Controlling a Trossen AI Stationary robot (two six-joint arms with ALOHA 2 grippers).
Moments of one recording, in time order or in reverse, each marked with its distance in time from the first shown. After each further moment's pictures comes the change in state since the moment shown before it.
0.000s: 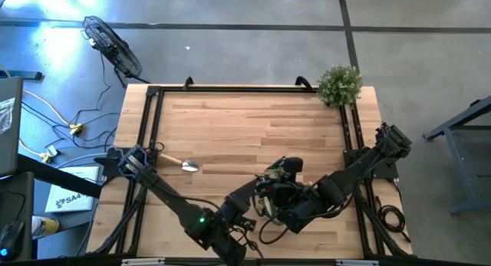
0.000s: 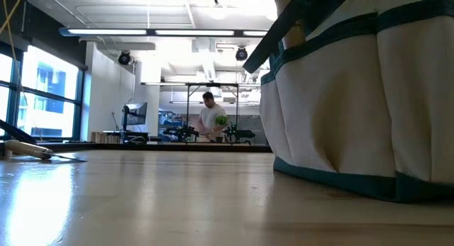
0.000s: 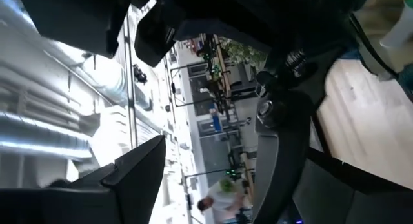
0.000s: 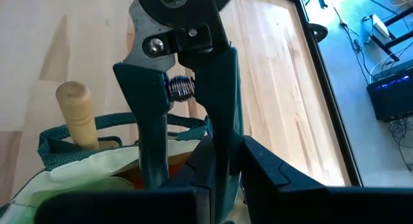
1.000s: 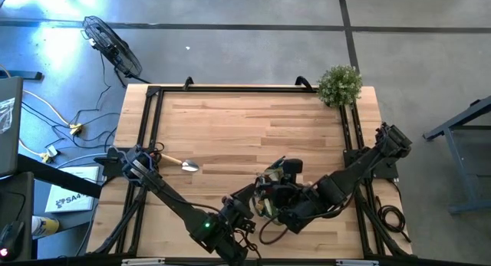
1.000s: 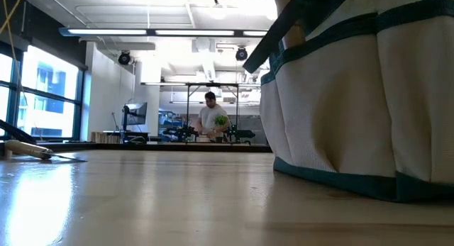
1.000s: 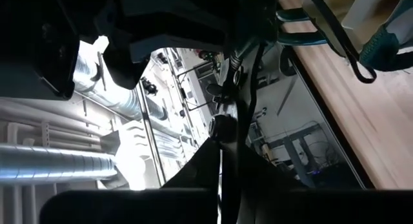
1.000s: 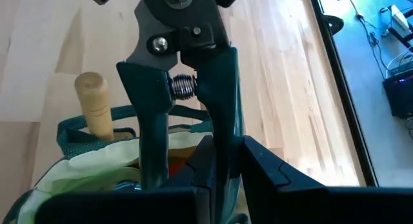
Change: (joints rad) left arm 0.003 0.061 0.001 -0.102 -0.003 0.038; right arm 0.000 0.000 0.000 0.000 -0.048 0.005
